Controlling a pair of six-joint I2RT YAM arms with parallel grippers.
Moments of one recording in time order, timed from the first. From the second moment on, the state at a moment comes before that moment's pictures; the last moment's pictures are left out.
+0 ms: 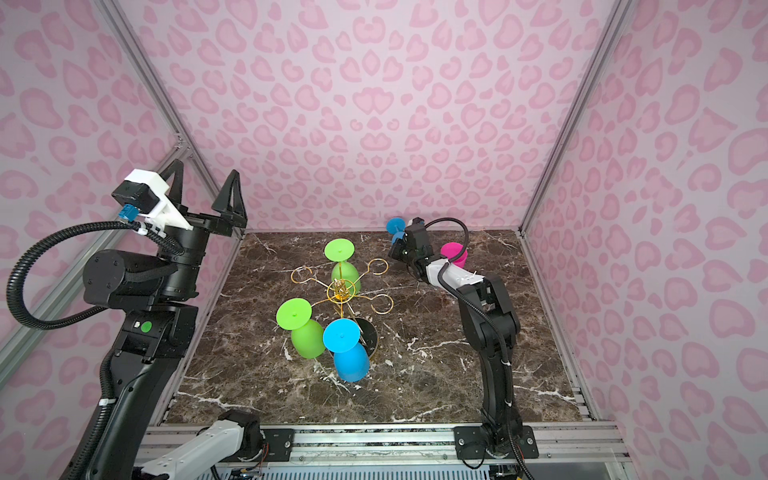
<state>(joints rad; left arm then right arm) -0.24 1.00 1.37 0.20 0.02 0.09 0.41 2.09 1.59 -0.02 -0.10 0.67</state>
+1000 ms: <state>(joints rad) -0.24 1.00 1.37 0.20 0.02 0.09 0.56 2.25 2.54 -1.56 0.15 0.06</state>
